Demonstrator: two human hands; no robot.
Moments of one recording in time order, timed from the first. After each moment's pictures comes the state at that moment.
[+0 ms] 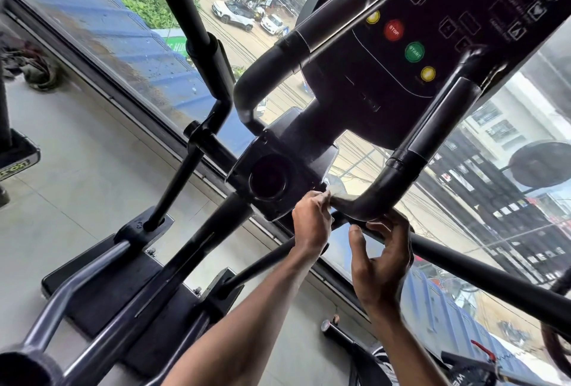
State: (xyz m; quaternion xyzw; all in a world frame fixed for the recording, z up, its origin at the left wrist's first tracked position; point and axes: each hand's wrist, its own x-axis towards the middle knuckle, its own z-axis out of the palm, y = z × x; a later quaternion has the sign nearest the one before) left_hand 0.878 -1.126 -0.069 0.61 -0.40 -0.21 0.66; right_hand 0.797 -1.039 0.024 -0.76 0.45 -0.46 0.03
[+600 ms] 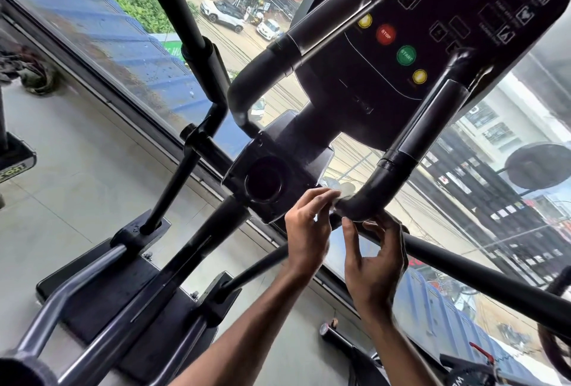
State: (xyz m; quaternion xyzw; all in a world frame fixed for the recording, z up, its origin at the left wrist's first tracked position) left_hand 0.890 -1.073 -0.032 0.47 -0.33 -0.16 0.80; right_hand 0.801 -1.038 0.023 -0.77 0.43 -0.47 -0.04
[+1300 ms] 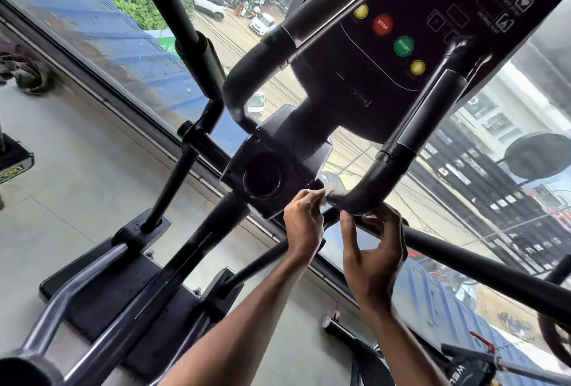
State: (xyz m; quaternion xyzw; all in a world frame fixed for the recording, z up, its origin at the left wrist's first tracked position) left_hand 0.882 -1.099 -0.055 0.54 -0.32 -0.25 0.73; right_hand 0.804 -1.037 0.025 -0.76 0.42 -0.49 -0.03
